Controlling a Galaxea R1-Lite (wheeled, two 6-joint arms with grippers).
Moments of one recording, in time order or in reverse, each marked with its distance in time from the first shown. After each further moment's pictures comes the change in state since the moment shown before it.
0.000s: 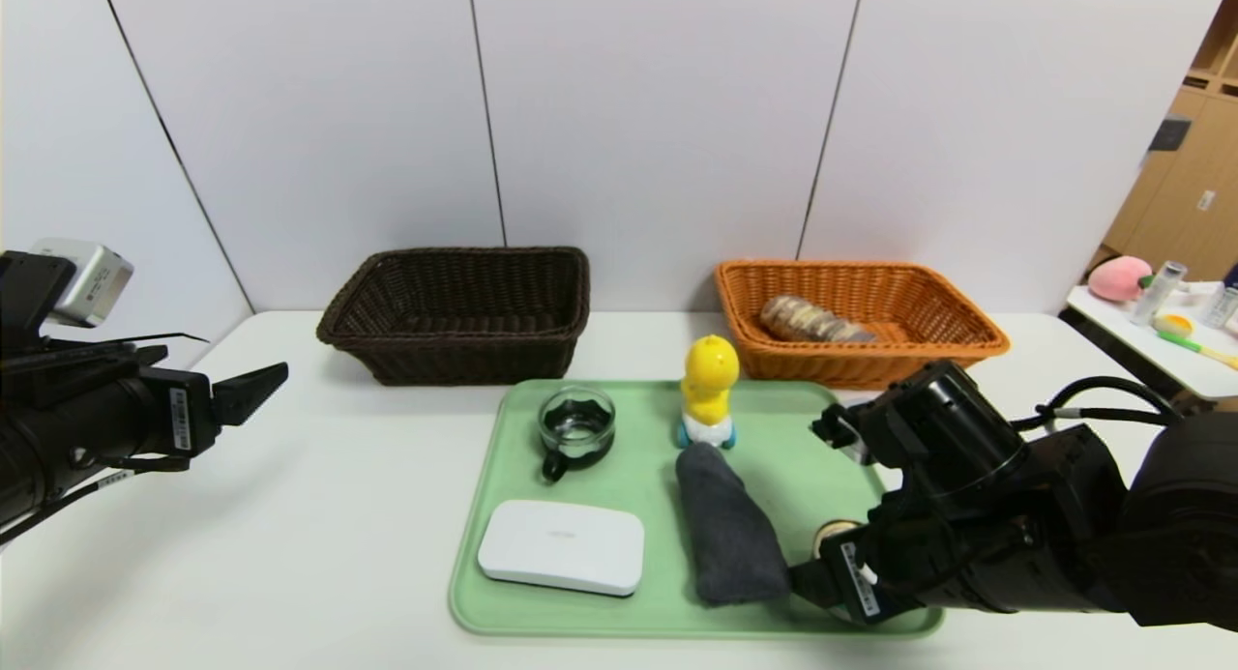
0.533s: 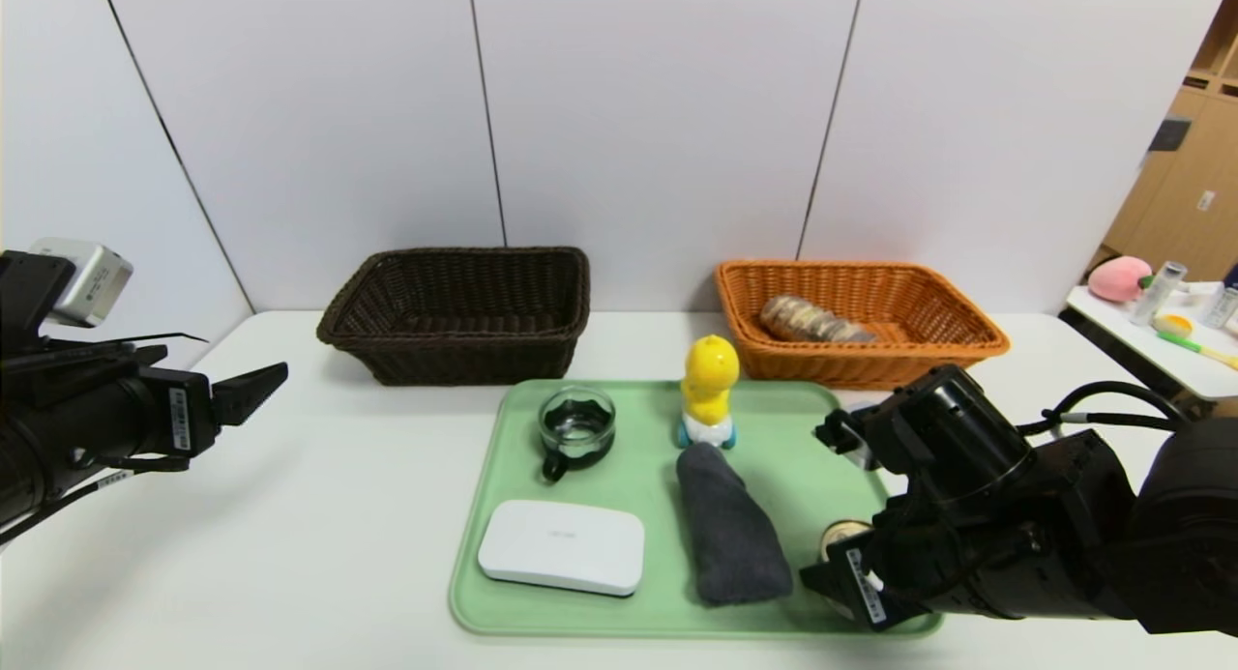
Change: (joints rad) left arm 0.000 -0.001 0.000 0.000 0.000 0.001; right arm 0.000 -0.008 0.016 0.000 -0.002 -0.014
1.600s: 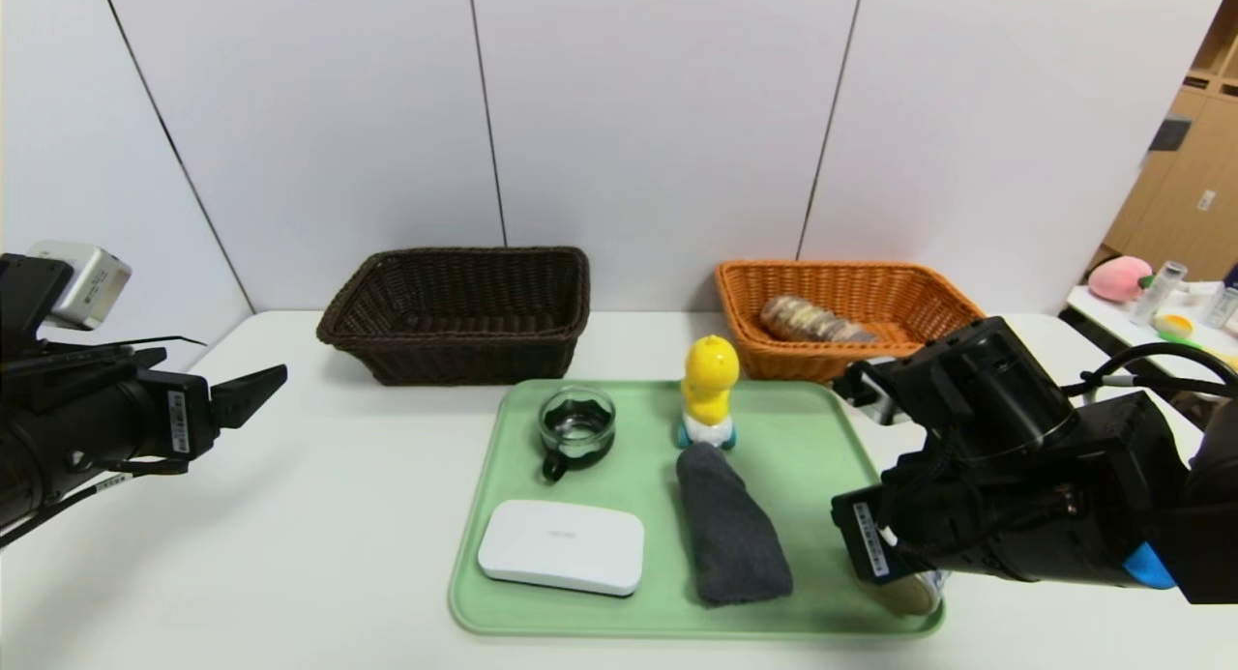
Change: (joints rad) left arm 0.000 -0.003 0.006 0.000 0.000 -0.003; right arm -0.017 -0.057 -0.056 -0.005 -0.014 0.005
